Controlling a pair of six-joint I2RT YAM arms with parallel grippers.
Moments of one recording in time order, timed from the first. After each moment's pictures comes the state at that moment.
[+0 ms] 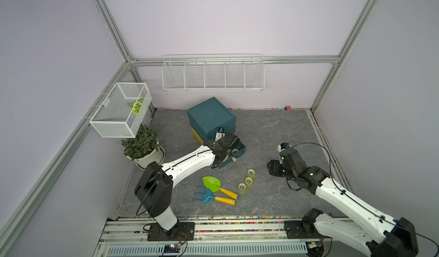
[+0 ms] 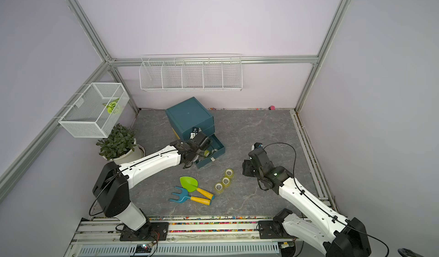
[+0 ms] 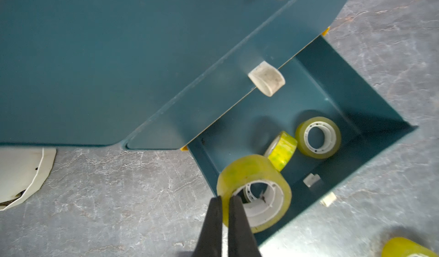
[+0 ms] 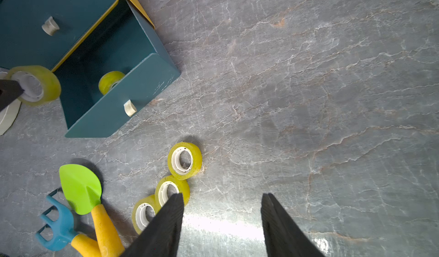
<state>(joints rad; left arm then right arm) -0.83 1.68 1.27 -0.72 -0.55 -0.58 0.58 0.99 0.71 -0.59 0.12 0.60</state>
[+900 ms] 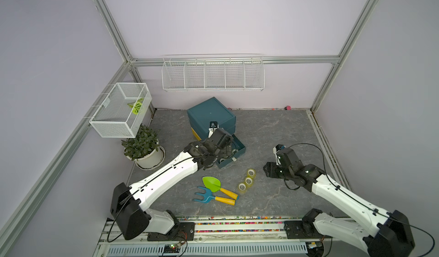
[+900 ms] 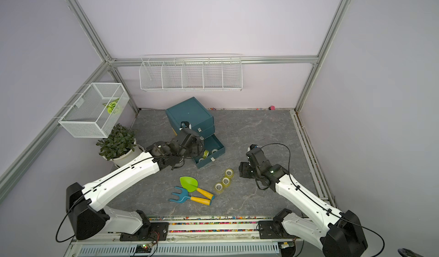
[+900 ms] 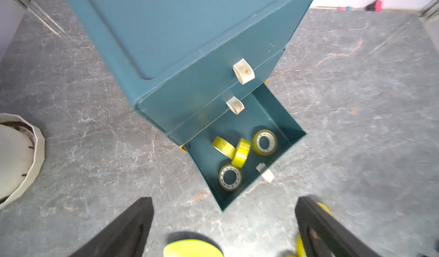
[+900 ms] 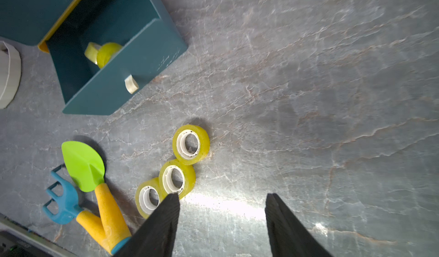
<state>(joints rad) -0.85 1.34 1.24 -0.74 -0.43 -0.59 0.58 1.08 0.71 -0.59 0.00 0.57</state>
